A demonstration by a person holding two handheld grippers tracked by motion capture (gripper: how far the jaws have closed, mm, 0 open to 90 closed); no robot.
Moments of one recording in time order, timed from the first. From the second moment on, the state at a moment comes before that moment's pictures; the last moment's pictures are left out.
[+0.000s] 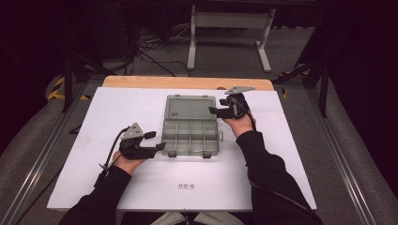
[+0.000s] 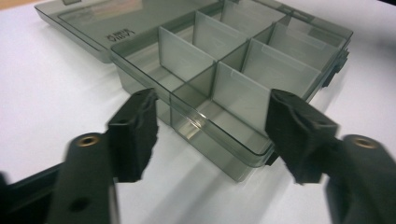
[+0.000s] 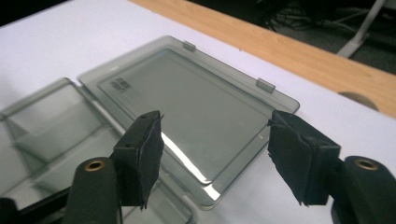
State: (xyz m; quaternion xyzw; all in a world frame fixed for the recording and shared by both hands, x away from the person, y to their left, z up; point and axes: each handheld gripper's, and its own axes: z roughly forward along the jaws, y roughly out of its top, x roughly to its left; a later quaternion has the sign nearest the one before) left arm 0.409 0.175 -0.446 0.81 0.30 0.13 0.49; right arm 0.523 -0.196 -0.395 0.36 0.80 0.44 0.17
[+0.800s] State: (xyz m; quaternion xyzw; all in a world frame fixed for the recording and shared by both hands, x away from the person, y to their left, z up) left arm 0.384 0.206 -0.423 0.79 0.30 0.16 0.52; right arm 0.458 -0.192 -0.352 0.27 0.81 0.48 0.18
